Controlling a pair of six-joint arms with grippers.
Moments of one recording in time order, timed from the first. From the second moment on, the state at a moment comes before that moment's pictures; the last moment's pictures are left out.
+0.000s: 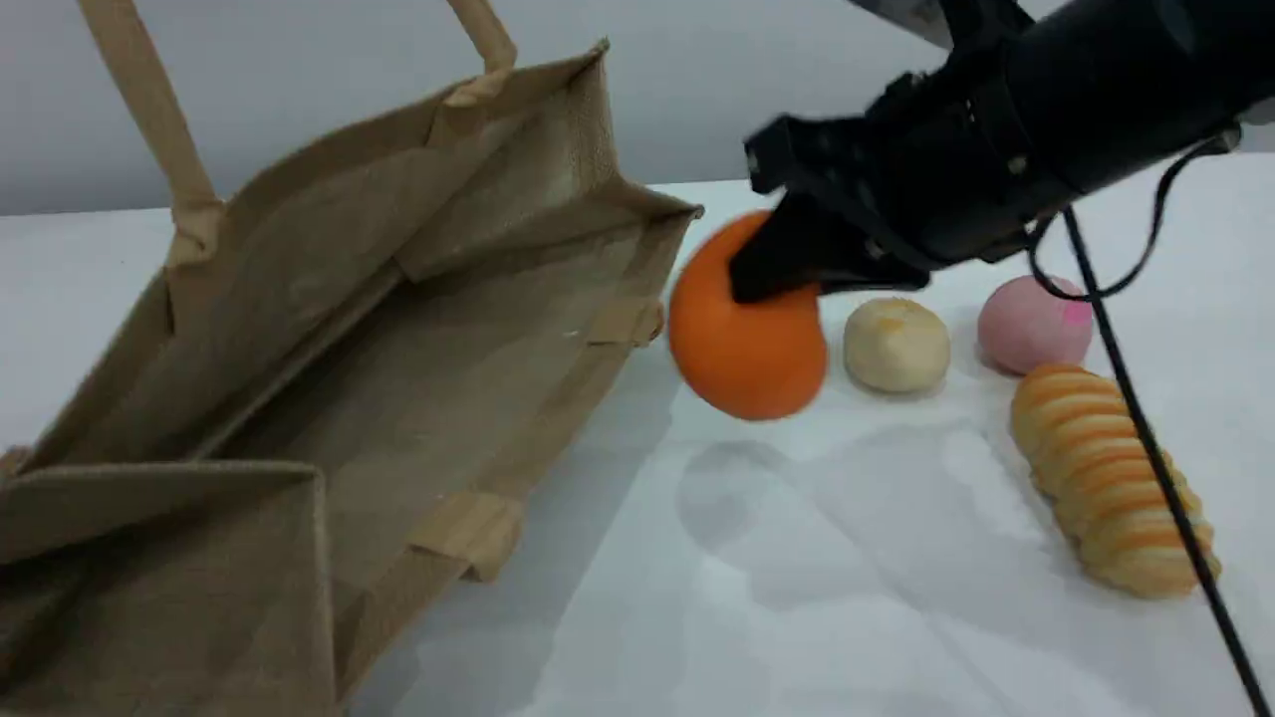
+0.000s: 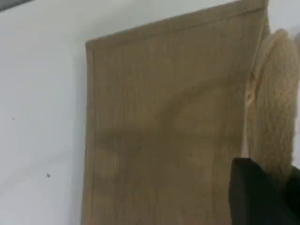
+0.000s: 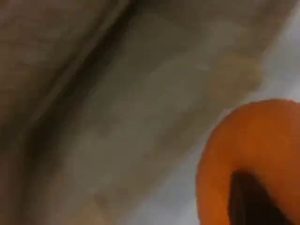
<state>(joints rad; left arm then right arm) -0.32 1.54 -1.58 -0.08 1.10 0.07 0.40 1.81 -0.86 1.72 0.49 -1.42</state>
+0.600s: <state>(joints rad) -0.32 1.53 -1.64 -0.09 1.15 0.07 0.64 1.81 -1.08 1.74 0.38 -1.48</state>
